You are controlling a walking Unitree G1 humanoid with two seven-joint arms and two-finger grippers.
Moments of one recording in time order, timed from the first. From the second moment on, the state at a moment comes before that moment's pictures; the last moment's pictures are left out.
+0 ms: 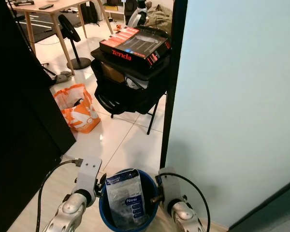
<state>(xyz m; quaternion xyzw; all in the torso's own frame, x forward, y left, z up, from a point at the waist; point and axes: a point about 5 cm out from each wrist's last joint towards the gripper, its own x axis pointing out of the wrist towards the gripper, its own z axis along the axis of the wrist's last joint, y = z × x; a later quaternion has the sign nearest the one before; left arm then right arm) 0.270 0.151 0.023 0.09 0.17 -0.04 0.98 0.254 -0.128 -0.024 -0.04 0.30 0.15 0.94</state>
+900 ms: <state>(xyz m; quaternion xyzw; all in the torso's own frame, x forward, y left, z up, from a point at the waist) 0.263 0.152 0.007 0.06 0.23 -0.03 0.97 0.255 -0.135 -0.026 -0.04 0.31 0.11 0.94</state>
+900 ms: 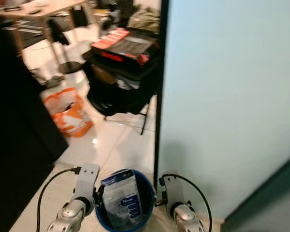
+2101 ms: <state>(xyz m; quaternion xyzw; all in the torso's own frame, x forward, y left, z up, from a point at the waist) 0.258 0.142 0.007 0.08 0.22 -0.11 0.96 0.259 -0.149 -0.022 -0.02 0.31 0.07 0.95</state>
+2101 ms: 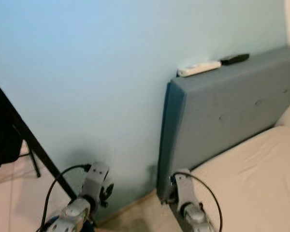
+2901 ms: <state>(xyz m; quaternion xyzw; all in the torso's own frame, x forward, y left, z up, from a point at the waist) 0.259 0.148 0.000 0.07 0.24 -0.08 0.96 0.254 -0.151 -0.023 -0.05 0.30 0.09 0.95</state>
